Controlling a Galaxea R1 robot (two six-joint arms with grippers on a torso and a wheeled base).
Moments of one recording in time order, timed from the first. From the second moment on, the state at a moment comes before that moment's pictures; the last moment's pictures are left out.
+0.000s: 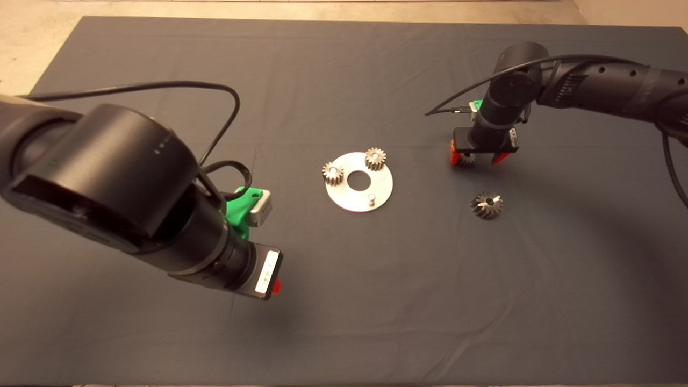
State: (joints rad) left arm -0.53 2.44 -0.52 0.18 1.53 -1.71; right arm 0.35 2.59 -1.59 -0.41 -1.53 1.21
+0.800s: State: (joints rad) left arm -0.53 2.44 -0.52 0.18 1.53 -1.71; right arm 0.36 2.60 -1.48 -0.51 -1.53 1.21
